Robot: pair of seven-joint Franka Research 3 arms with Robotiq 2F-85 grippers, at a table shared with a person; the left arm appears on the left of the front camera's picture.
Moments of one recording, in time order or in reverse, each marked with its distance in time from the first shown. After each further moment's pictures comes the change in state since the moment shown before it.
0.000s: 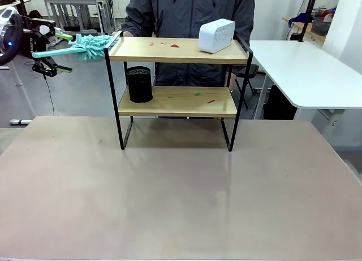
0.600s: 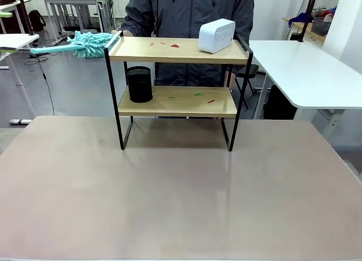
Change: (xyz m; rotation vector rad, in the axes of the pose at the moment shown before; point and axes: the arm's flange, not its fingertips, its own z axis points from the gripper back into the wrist) left arm -0.039 -0.016 0.116 -0.023 -0.192 -0.041; right arm 0.000 0.000 0.000 0.001 0.000 -0.001
